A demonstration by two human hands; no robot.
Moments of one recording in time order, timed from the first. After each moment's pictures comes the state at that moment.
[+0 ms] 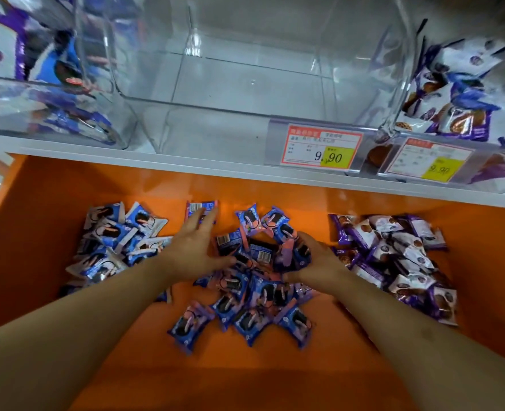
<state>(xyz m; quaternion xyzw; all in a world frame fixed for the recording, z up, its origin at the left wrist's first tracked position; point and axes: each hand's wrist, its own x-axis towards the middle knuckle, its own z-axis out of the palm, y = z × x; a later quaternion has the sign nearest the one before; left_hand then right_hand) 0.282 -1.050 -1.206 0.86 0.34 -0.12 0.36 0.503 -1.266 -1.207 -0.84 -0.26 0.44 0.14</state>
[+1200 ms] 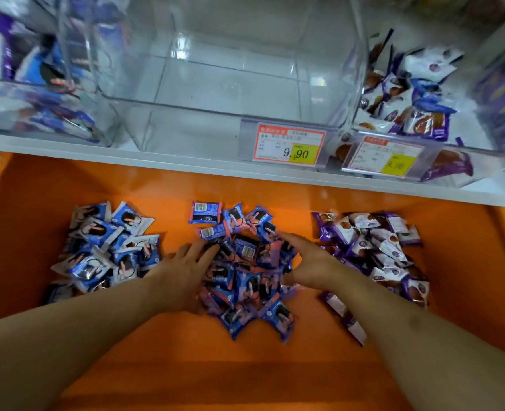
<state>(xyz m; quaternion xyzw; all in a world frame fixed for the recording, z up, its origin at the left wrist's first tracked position) 0.261 -1.096 -1.193 0.94 0.16 -0.27 0.12 0.508 -1.279 -1.158 -0.81 -0.33 0.47 0.13</state>
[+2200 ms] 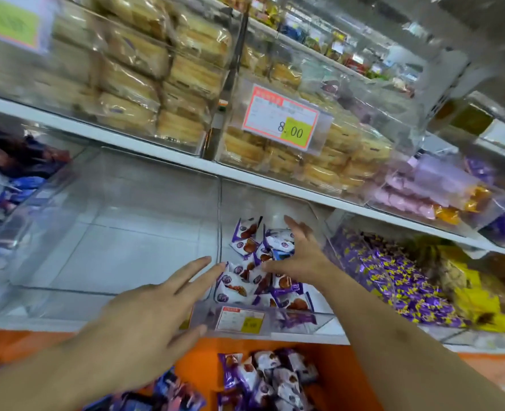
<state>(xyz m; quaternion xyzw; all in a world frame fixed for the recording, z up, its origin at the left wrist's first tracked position) 0.379 -1.123 -0.910 0.98 0.13 0.04 0.16 0.680 -1.237 -0.891 -0.90 -0.35 0.15 0.21</state>
